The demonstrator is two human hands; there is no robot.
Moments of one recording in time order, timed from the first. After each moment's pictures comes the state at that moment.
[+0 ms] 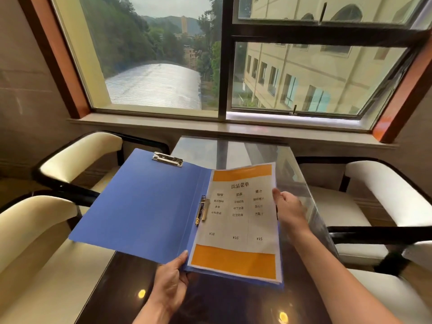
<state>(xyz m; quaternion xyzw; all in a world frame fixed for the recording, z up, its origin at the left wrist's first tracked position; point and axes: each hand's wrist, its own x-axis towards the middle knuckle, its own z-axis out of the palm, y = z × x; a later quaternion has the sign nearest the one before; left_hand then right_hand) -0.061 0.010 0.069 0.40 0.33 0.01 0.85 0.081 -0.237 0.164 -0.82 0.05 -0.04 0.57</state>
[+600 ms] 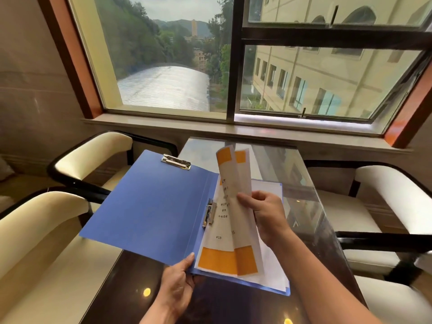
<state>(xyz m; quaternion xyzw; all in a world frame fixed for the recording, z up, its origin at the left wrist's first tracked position) -0.073 0.005 0.068 0.40 0.31 0.02 0.86 0.041 -0.171 0.193 -0.65 0.00 0.10 0.75</state>
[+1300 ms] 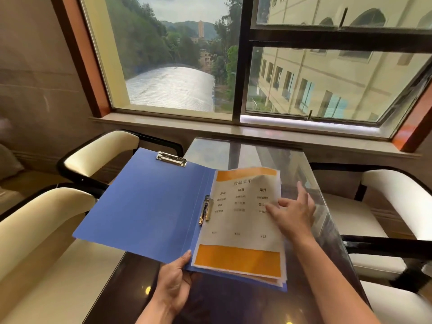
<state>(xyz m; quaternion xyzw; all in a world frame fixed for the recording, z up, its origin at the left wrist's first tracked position) -0.083 0.021 0.075 0.38 0.32 0.05 0.87 0.059 -0.213 0.170 -0.92 0.02 -0.07 0.38</state>
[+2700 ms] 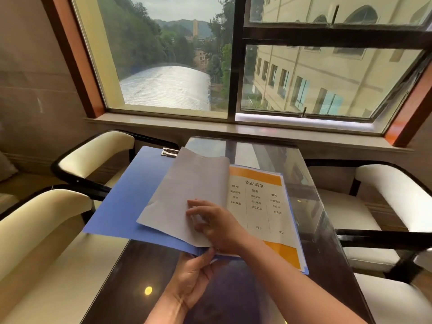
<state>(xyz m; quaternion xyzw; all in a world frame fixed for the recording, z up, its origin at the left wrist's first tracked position) -0.083 -0.021 0.105 0.32 0.09 0.01 0.94 0.017 -0.100 0.160 -0.83 -0.37 0.04 0.42</state>
